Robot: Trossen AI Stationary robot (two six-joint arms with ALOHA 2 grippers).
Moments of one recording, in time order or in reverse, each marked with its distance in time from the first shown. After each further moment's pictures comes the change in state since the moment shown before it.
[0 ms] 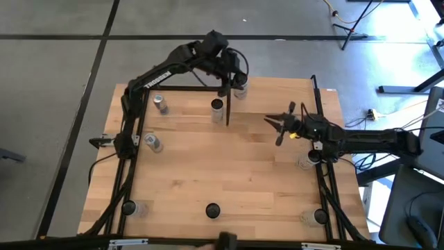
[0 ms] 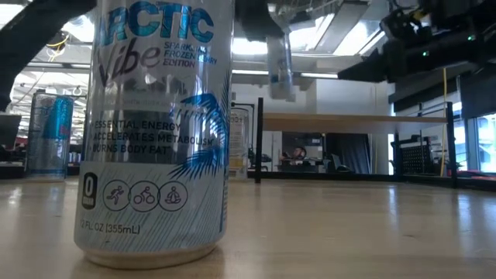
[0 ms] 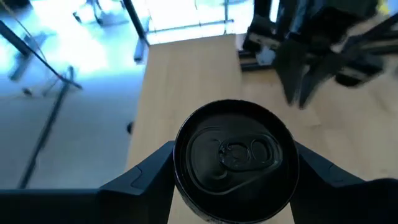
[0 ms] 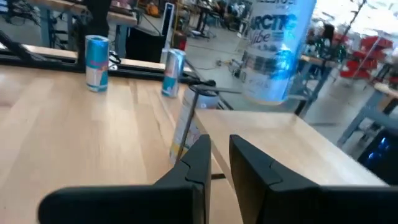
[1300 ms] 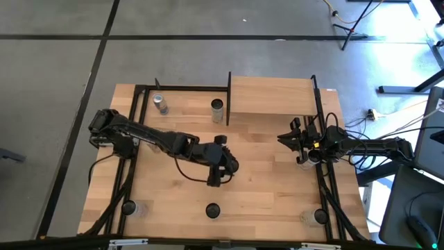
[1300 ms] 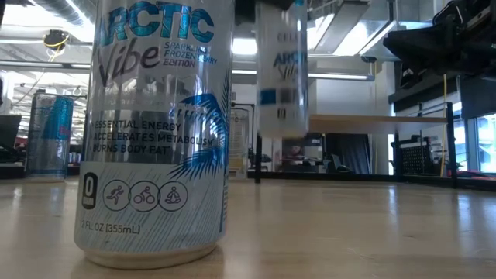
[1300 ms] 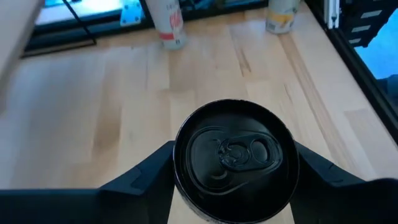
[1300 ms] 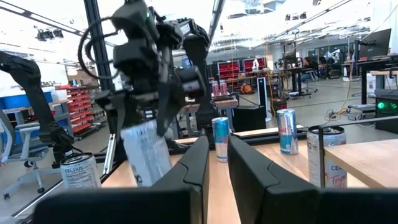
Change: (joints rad) left arm -0.725 -0.339 -0.897 0.530 -0.516 -0.426; right arm 0.145 -0.478 -0.277 0.113 -0.273 0.391
